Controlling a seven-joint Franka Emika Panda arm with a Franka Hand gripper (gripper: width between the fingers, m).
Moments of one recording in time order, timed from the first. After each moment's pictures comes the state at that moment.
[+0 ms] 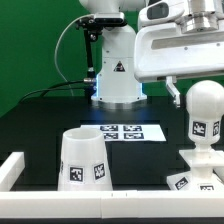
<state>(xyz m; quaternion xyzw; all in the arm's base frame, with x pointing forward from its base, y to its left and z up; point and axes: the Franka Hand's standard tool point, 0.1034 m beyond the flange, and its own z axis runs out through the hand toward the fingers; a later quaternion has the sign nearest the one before) 0.615 0.093 0.138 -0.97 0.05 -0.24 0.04</state>
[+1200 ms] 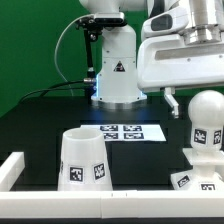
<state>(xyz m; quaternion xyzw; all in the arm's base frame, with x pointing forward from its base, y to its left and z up) 0.609 0.094 0.122 -0.98 0.04 -0.20 0.03</state>
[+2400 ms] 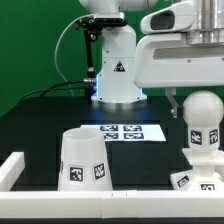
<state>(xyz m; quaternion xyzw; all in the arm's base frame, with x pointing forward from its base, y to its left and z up) 0.615 0.089 0.123 -1.00 0.08 -0.04 0.02</state>
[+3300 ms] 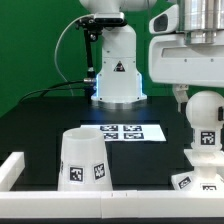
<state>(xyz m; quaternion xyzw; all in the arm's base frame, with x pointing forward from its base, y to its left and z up) 0.615 0.090 0.122 -0.82 0.57 -0.03 0.06</state>
